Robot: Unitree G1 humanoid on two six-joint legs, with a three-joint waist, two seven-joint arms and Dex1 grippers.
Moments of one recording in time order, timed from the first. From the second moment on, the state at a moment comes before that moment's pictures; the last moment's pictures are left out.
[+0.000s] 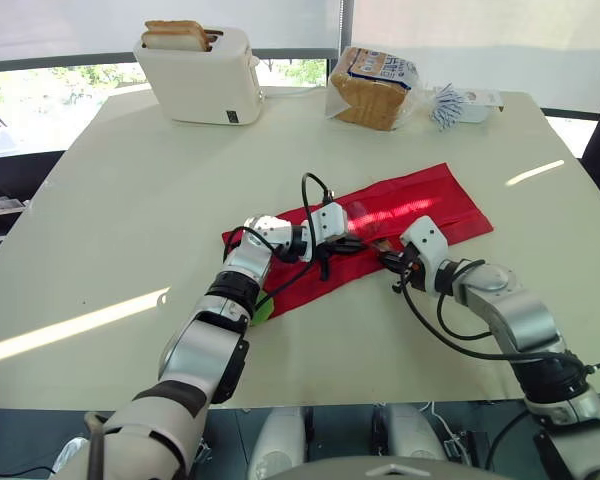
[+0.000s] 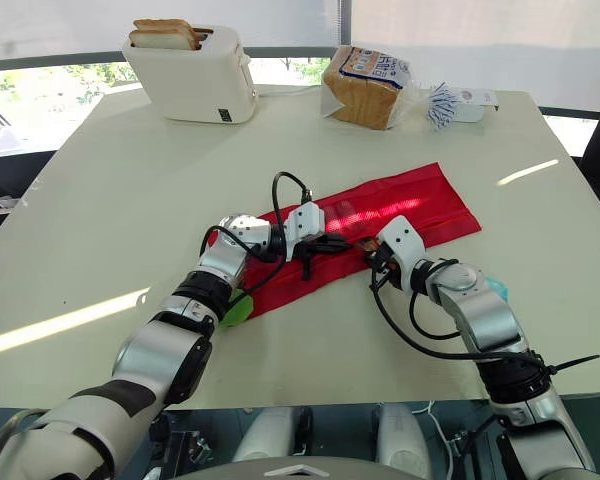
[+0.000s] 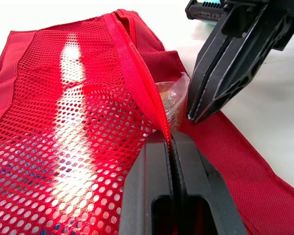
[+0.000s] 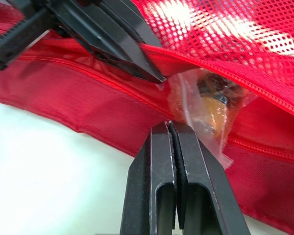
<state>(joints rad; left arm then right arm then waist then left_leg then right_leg) -0.87 0.25 -0.20 0.90 0.04 -0.31 -1.20 -0.37 -0.42 0.21 -0.18 0.20 0.70 0.60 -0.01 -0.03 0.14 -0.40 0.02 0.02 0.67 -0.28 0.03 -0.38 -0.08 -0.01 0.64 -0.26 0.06</state>
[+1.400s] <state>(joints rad) -0.85 0.25 -0.20 0.85 0.03 -0.28 -1.22 -0.45 -0.28 0.19 0.06 0.04 0.47 0.41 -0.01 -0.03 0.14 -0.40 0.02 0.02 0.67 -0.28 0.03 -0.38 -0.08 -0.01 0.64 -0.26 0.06</state>
